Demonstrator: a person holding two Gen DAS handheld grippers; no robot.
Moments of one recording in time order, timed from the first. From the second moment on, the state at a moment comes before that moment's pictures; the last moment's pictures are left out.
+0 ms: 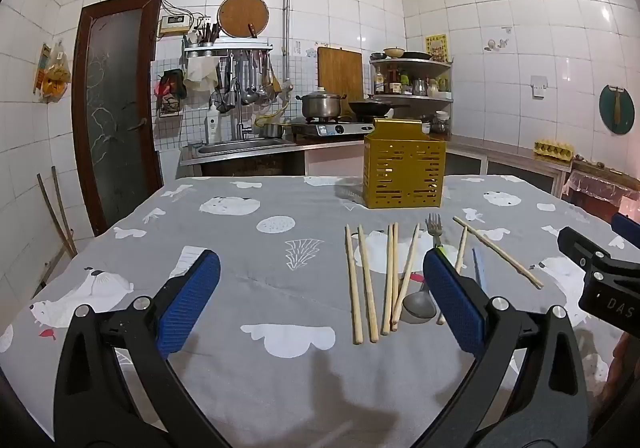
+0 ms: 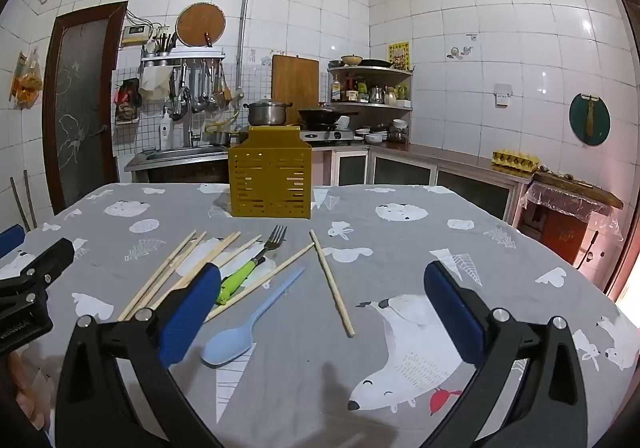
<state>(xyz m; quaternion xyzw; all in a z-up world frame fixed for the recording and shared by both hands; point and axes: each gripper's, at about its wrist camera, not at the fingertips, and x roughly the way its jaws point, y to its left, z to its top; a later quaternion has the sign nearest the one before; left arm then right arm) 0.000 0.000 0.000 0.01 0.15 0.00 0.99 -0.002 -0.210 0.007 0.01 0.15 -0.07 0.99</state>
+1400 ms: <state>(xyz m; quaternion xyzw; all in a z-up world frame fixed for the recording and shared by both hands) 0.004 -0.001 -0.002 0.01 0.15 0.00 0.99 -0.004 -0.209 0.006 0.01 0.15 -0.07 0.99</state>
